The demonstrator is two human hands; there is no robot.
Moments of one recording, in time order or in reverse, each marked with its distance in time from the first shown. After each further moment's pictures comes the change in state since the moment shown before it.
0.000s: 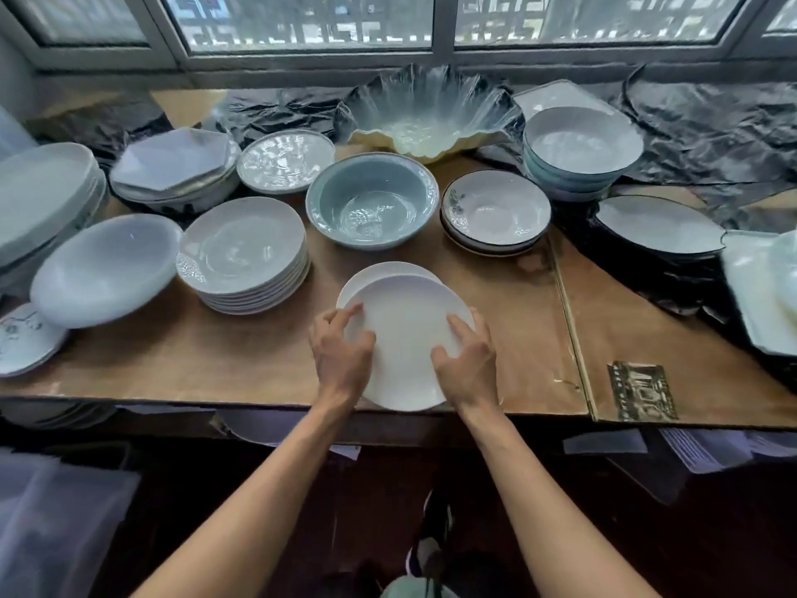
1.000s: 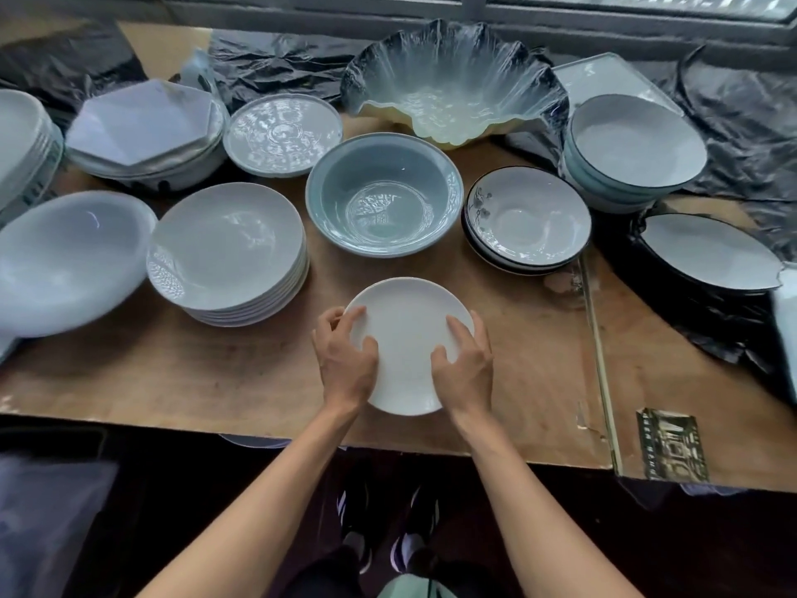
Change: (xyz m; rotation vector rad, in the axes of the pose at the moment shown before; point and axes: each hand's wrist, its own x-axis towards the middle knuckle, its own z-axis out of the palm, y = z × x) left_hand 0.082 -0.031 0.036 0.065 0.013 -0.005; right_hand 0.079 0.009 0.062 -0.111 -0.007 0.055
